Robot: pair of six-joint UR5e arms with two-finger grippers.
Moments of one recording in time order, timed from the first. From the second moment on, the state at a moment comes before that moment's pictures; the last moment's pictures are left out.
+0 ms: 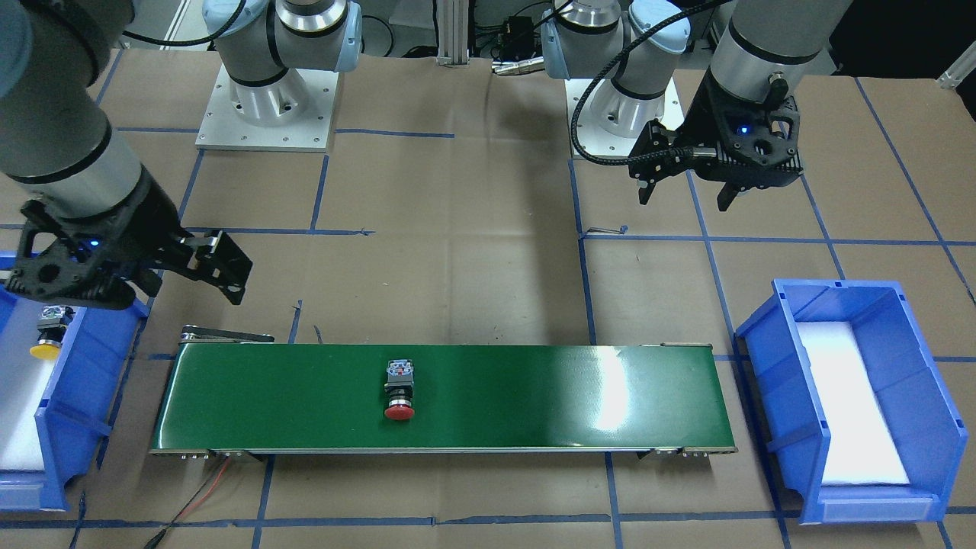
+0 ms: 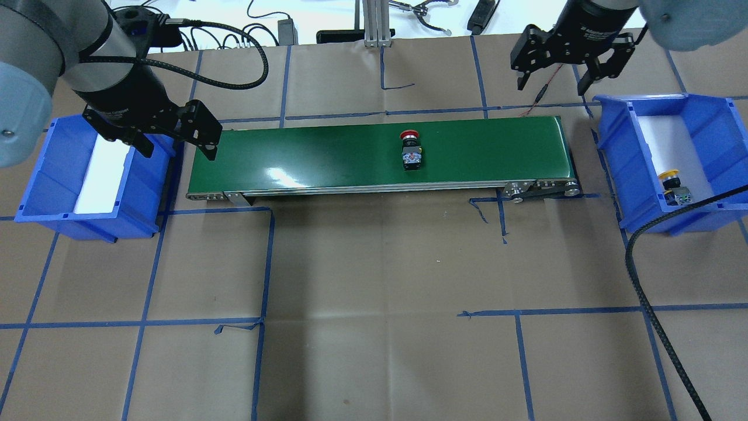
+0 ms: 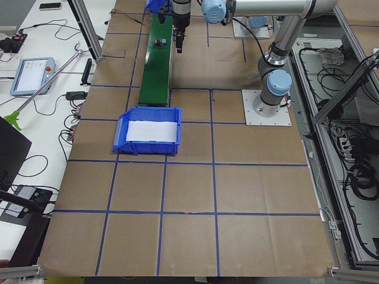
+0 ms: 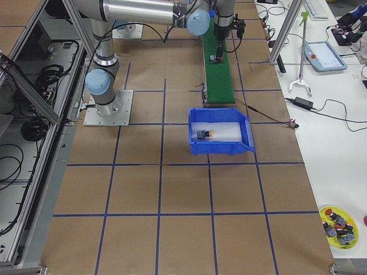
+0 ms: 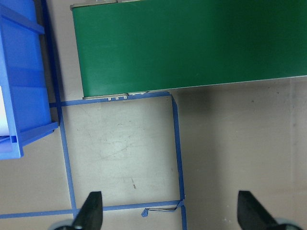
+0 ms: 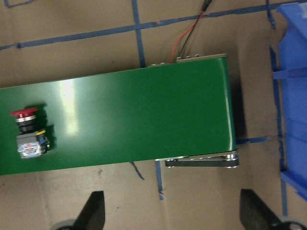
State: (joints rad) left arm -1.51 -1.53 -1.64 -1.52 1.58 0.15; right arm 1.54 -1.36 1.44 -1.68 -1.51 0.10
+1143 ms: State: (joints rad) left arm -1.51 -1.53 -1.64 -1.52 1.58 0.15; right arm 1.59 -1.33 1.45 -1.69 -1.53 0.13
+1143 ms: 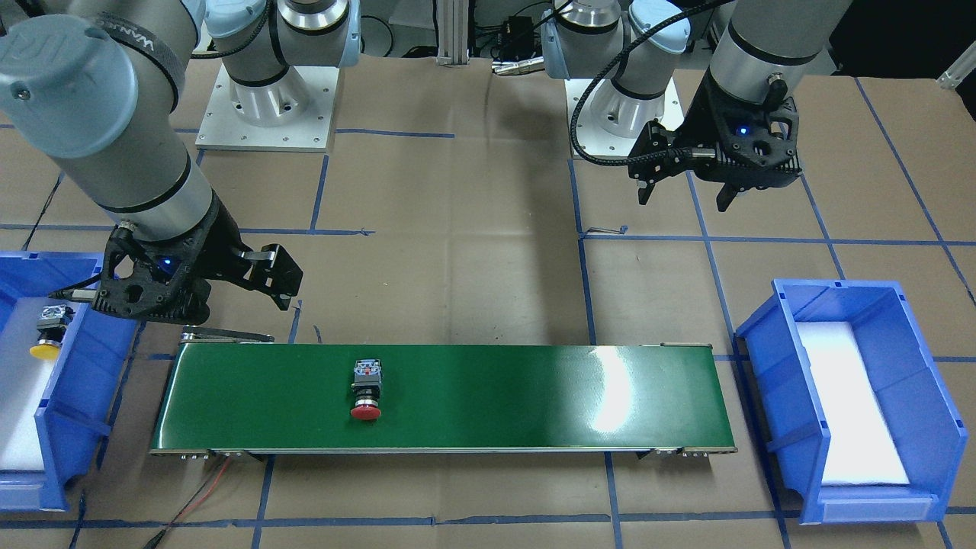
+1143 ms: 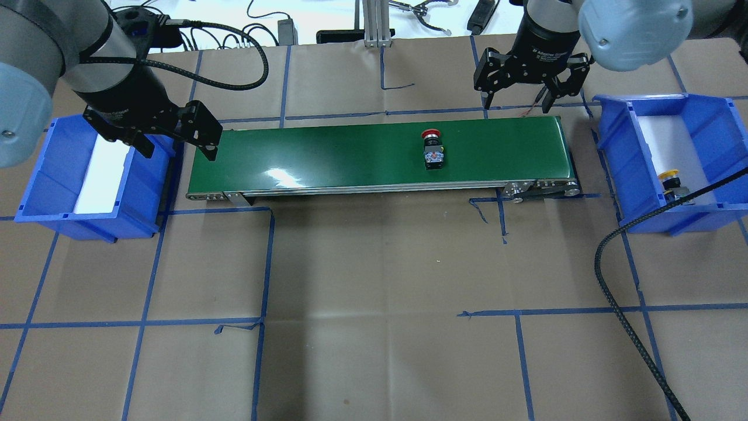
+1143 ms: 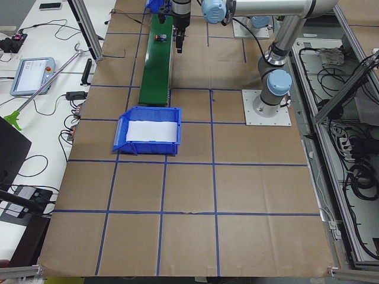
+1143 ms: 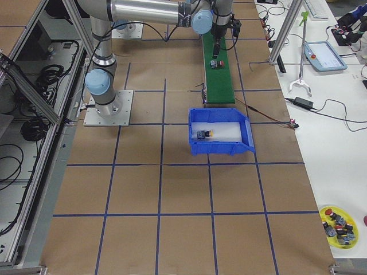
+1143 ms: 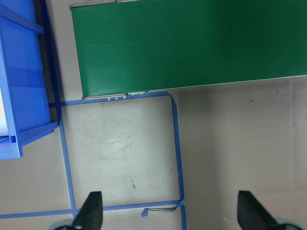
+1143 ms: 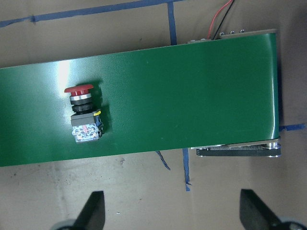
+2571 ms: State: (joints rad) left arm -1.51 -1.53 -1.64 -1.52 1.58 0.15; right arm 1.59 -1.19 1.46 -1.87 -1.53 0.11
